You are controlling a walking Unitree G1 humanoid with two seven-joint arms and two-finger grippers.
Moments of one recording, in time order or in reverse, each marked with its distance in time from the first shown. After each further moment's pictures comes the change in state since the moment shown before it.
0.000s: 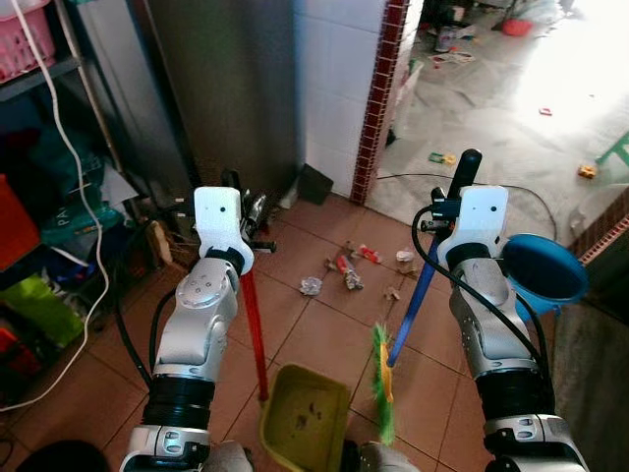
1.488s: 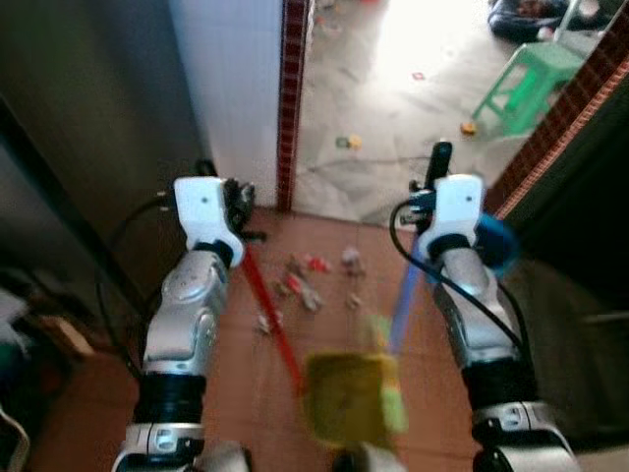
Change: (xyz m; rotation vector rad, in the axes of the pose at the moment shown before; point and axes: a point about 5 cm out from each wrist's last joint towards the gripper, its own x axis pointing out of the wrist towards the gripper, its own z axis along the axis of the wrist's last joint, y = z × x) left arm 0.001 0.002 0.011 -0.065 -0.038 0.002; right arm 0.010 0.023 0.015 -0.004 -0.045 0.084
